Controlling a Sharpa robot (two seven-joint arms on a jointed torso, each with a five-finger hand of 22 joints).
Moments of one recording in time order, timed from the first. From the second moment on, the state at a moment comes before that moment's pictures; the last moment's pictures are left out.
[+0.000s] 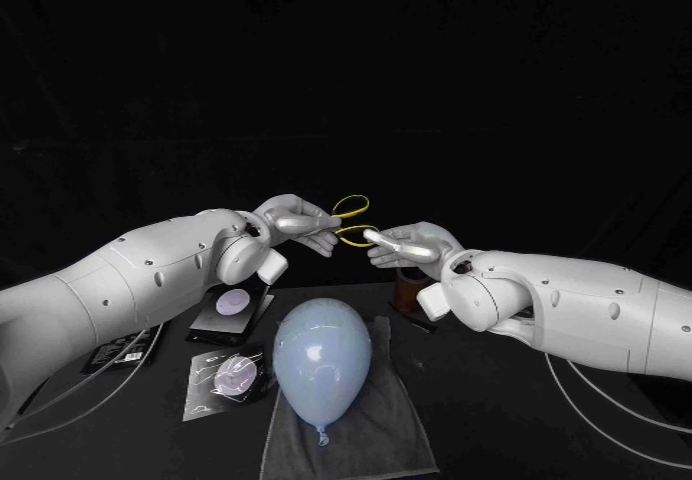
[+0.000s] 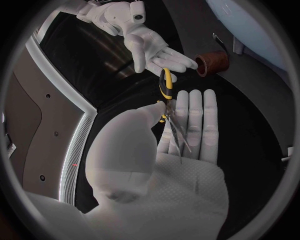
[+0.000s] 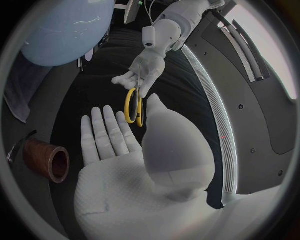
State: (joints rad) left arm 1.40 -0.44 -0.07 0.94 -0.39 0.03 0.07; left_hand 1.32 -0.06 0.54 0.12 0.05 0.97 0.14 0.37 0.50 1.36 0.08 0.09 0.09 1.16 0.06 0.21 0.56 0.16 1.05 0.18 0.32 0.18; right arm 1.37 -0.71 -0.17 1.42 -0.16 -0.40 0.15; right_hand 1.28 -0.06 -0.01 0.27 0.05 0.71 0.19 0.20 0.29 0.91 0.24 0.07 0.06 0.73 0.22 0.21 0.19 0.15 0.55 0.29 0.06 0.06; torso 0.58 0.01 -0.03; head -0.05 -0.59
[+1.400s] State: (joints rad) left arm 1.40 -0.45 -0.07 0.98 -0.39 0.09 0.06; left_hand 1.22 -0.13 0.60 0.05 0.05 0.85 0.20 0.28 0.48 1.12 0.15 0.06 0.06 0.96 0.13 0.08 0.52 0.16 0.85 0.28 0.17 0.10; right arm 1.37 -0.72 -0.17 1.40 -0.06 -0.51 0.29; right_hand 1.27 0.01 0.78 -0.08 0.13 0.93 0.19 0.40 0.36 1.28 0.12 0.12 0.07 0.97 0.12 0.34 0.25 0.18 0.75 0.26 0.11 0.08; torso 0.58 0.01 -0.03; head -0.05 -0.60
